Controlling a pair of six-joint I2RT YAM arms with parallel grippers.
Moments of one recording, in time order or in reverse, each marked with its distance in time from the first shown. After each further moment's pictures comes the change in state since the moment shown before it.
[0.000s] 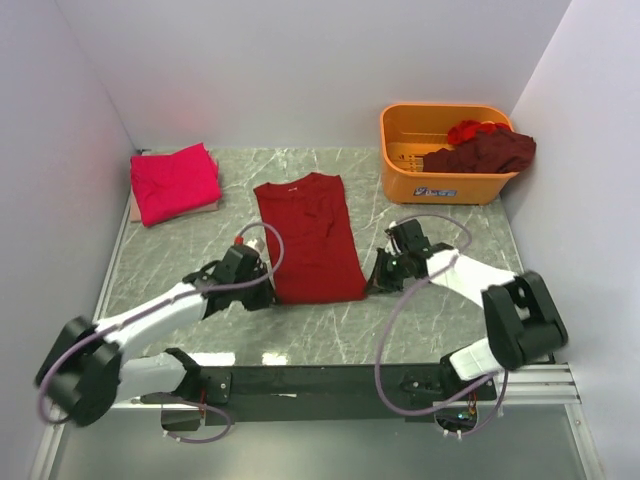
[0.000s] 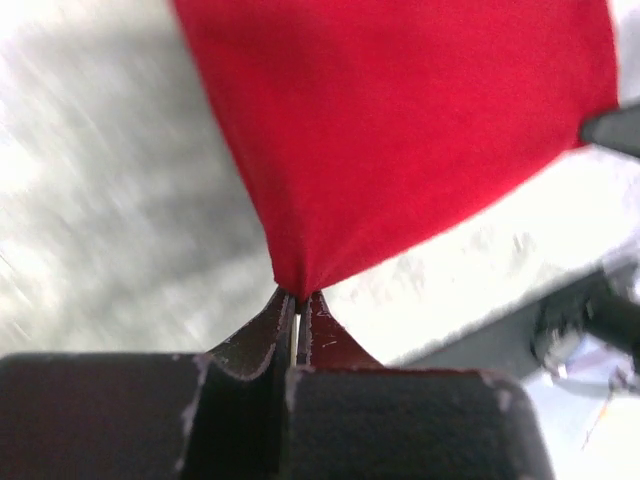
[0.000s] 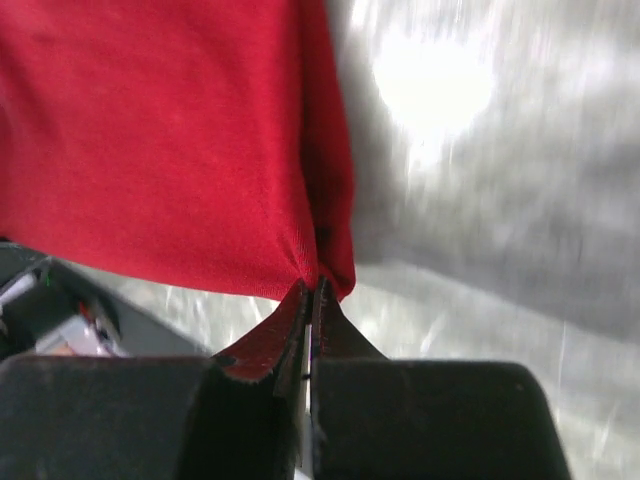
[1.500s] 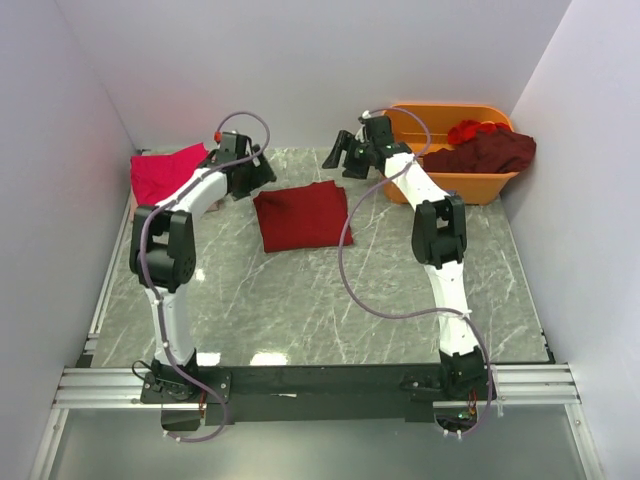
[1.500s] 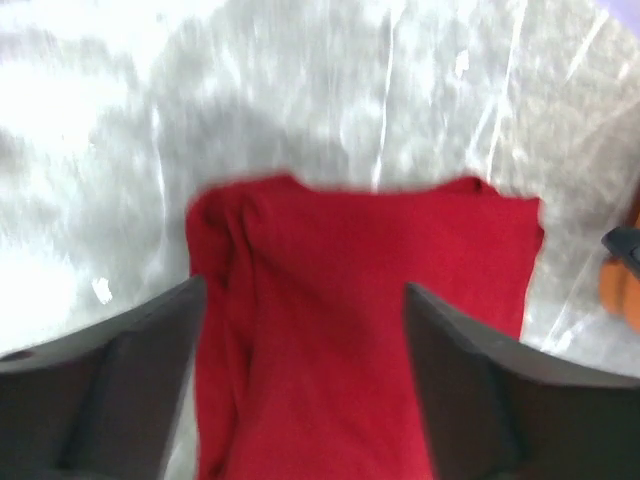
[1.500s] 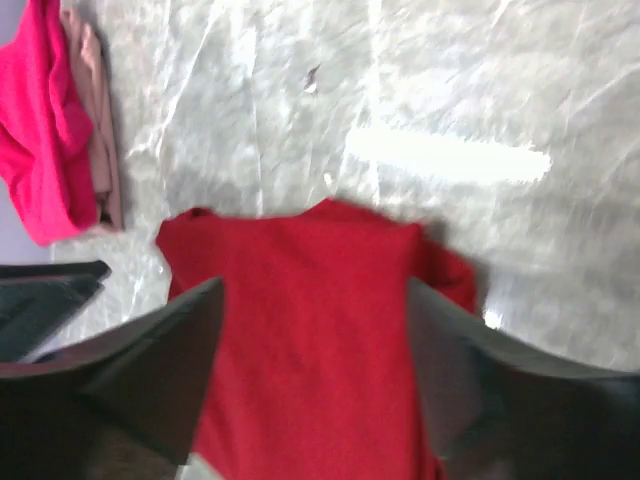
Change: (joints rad) left arm 0.371 0.842 1.041 -0.072 -0.146 0.128; right arm -0.084 0.982 1.519 -0.131 0.001 -0.060
